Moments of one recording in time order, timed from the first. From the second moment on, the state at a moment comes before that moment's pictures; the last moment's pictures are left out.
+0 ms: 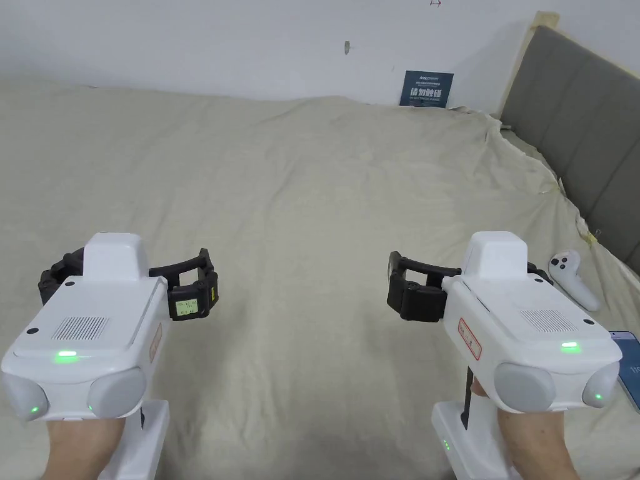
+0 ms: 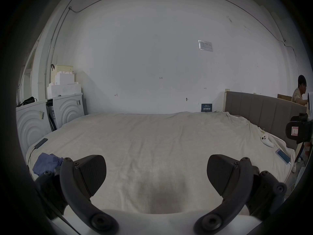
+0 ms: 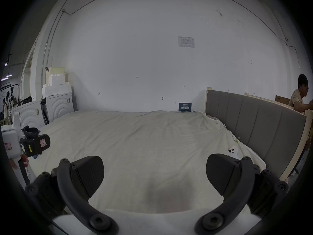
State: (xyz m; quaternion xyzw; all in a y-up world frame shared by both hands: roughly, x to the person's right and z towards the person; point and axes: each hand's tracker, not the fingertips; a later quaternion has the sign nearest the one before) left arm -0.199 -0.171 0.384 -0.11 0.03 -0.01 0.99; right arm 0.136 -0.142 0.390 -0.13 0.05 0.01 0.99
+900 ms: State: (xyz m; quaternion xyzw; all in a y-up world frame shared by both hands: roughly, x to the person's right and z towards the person) left arm -0.194 -0.171 0.383 -0.11 0.03 -0.02 0.99; right arm 0.140 -0.142 0.389 -0.12 0.06 0.00 0.99
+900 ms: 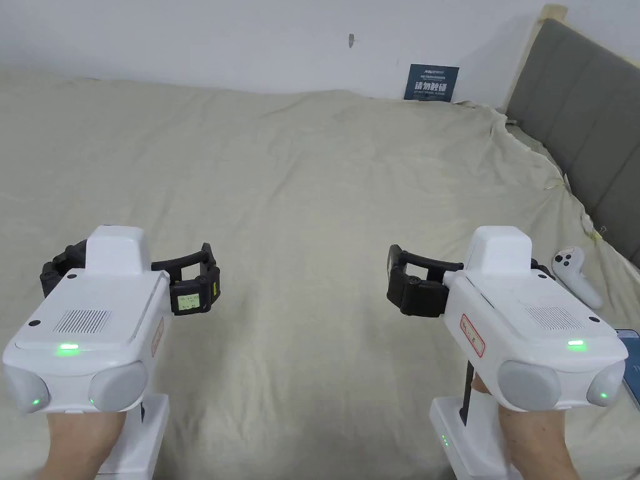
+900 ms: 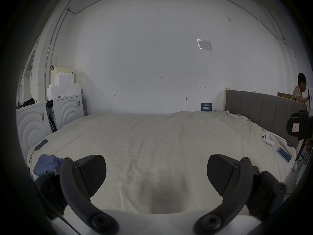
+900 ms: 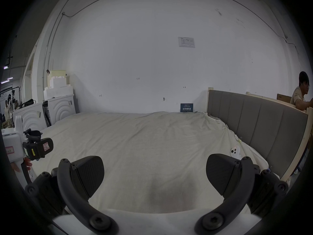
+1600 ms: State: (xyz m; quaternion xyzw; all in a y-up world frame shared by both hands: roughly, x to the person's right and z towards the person) left arm -0.192 -0.172 0.381 -0.11 0.03 -0.02 0.99; right arm 0.140 -0.142 0.391 -0.12 0.05 -0.01 0.99
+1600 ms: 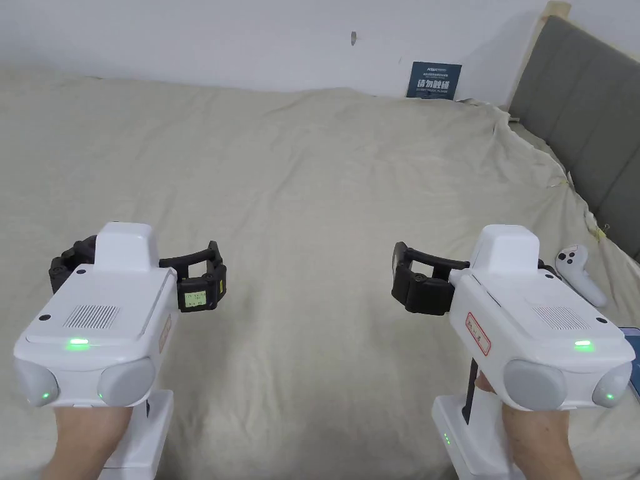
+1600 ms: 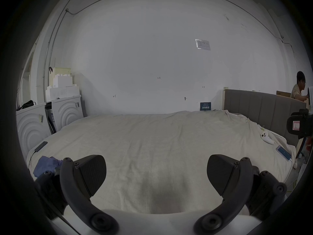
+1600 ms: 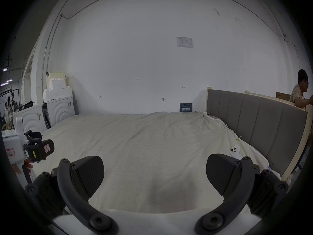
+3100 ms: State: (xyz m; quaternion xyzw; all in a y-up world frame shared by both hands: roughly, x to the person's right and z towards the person) left arm -0.176 -0.201 0.404 -0.20 0.01 0.09 0.98; right arm 0.127 -0.162 0.371 -0.51 0.06 -0.05 0.86
